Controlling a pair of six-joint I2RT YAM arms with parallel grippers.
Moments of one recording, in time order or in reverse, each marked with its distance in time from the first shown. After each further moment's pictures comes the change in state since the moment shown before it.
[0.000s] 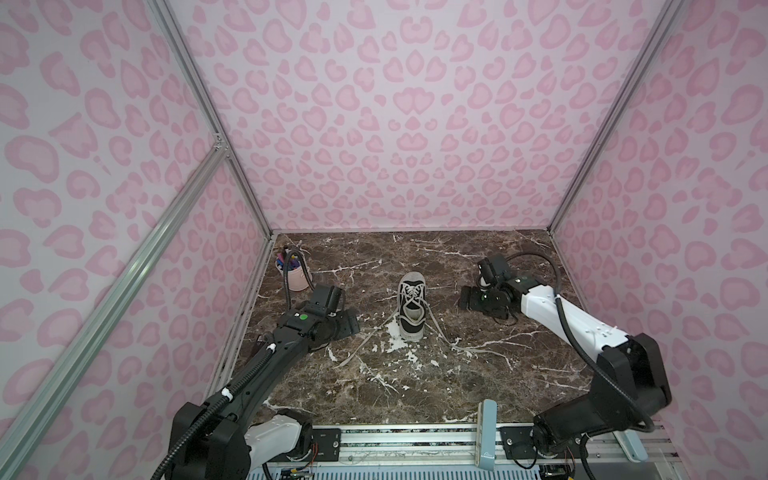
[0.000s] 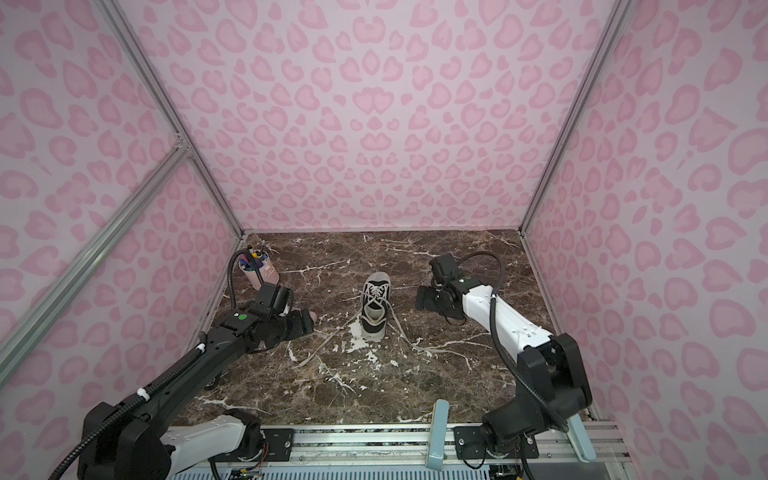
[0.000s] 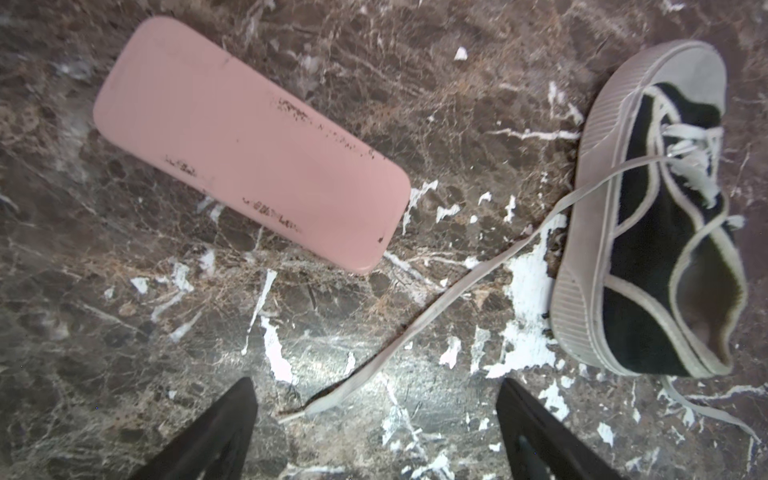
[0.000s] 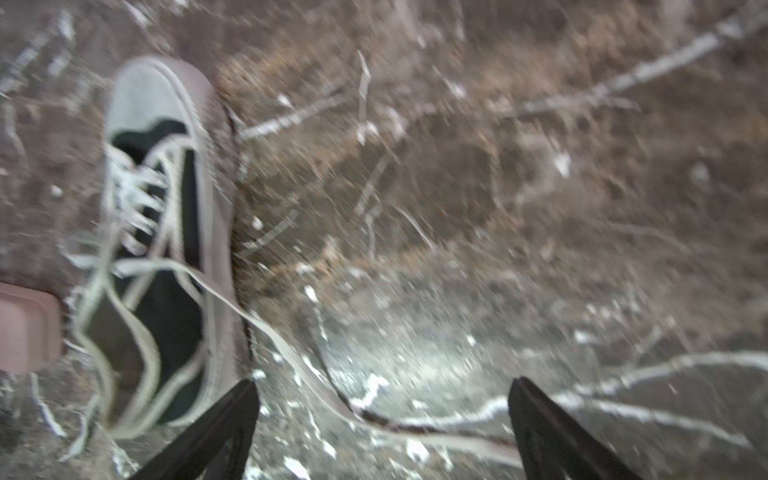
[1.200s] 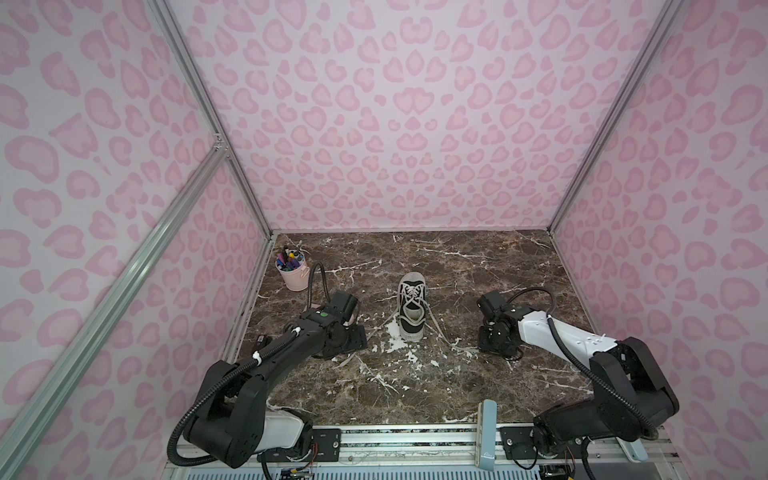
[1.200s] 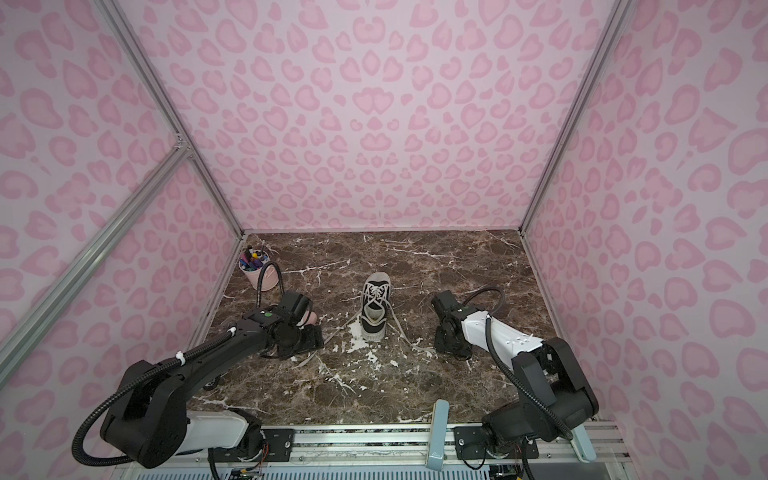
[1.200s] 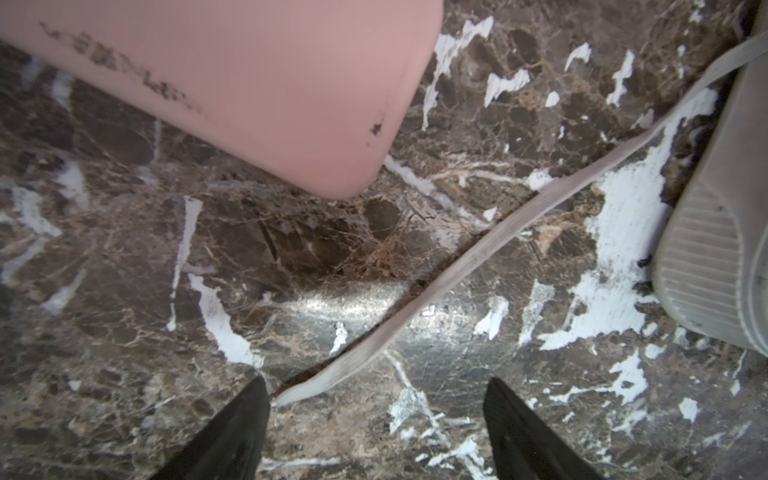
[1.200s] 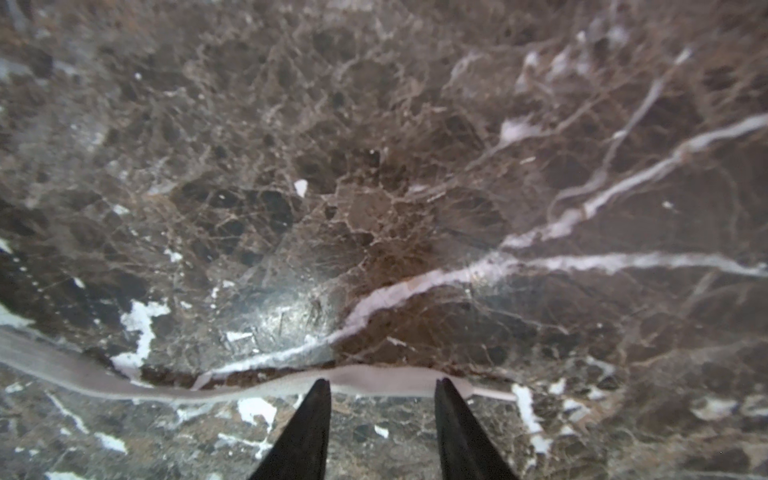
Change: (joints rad) left arm -0.071 0.177 -0.039 0.015 0.064 -0.021; right arm 0.034 0.026 -0.261 0.029 0.056 0.055
